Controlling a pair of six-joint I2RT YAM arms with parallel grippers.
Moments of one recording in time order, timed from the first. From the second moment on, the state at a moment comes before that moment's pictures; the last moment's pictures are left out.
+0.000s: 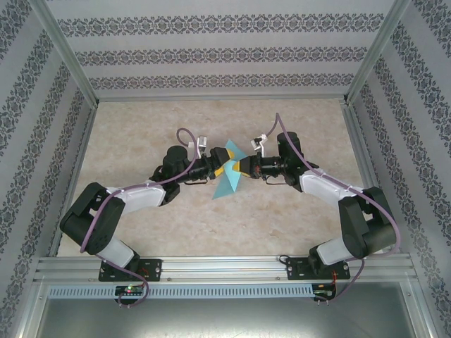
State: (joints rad) left arm -0.54 1.55 0.70 0.71 0.56 -1.26; right arm 0.34 1.47 0.77 0.17 -1.04 0.87
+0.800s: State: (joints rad) left arm -0.56 1.54 0.76 0.57 0.62 -1.20; right arm 0.32 1.48 0.76 0.17 -1.03 0.87
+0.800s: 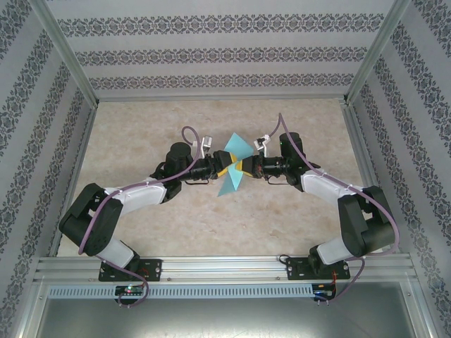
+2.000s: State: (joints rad) left arm -0.56 1.54 0.78 0.43 0.64 -1.12; right arm 0.30 1.48 0.75 0.17 -1.03 0.86
